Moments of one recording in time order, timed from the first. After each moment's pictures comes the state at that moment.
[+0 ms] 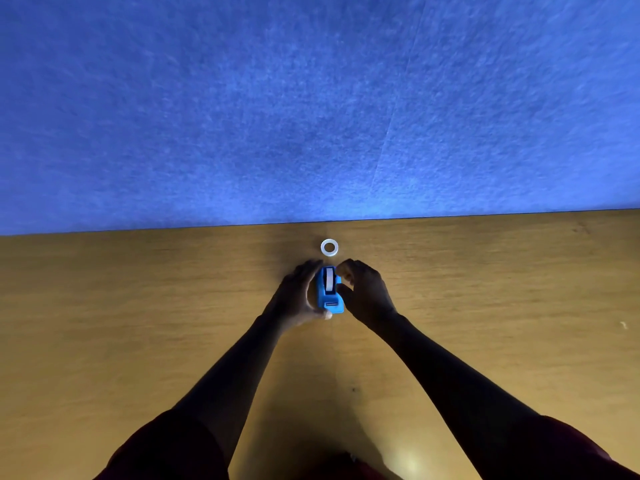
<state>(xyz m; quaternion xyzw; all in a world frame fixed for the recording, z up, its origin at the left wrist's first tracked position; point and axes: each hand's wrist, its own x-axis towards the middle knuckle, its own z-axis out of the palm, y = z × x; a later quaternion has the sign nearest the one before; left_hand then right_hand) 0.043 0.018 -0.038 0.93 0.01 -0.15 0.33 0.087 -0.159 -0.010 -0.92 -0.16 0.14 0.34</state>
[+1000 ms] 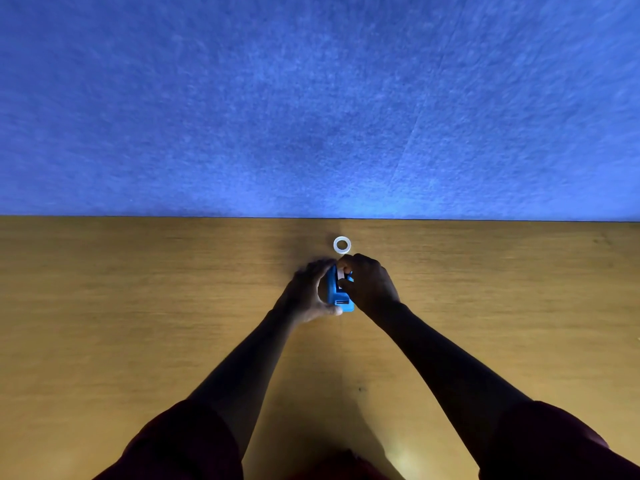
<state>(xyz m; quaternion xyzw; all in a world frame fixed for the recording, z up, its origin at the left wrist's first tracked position) 0.045 0.019 -0.048 0.93 0.03 -0.15 0.33 0.101 -0.141 -0.004 -0.93 -0.20 0.15 0.26</state>
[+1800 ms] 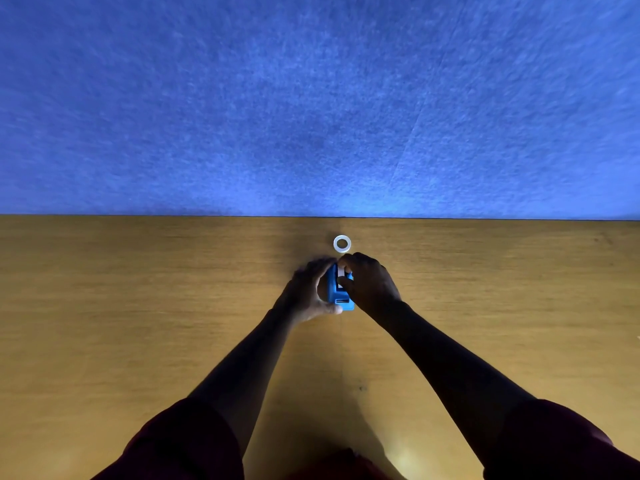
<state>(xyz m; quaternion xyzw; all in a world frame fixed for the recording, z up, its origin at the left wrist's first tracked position) 0.044 0.019 -0.050 0.93 0.03 -0.15 0.34 0.101 -0.142 -0.005 -0.93 -0.23 0.15 0.25</state>
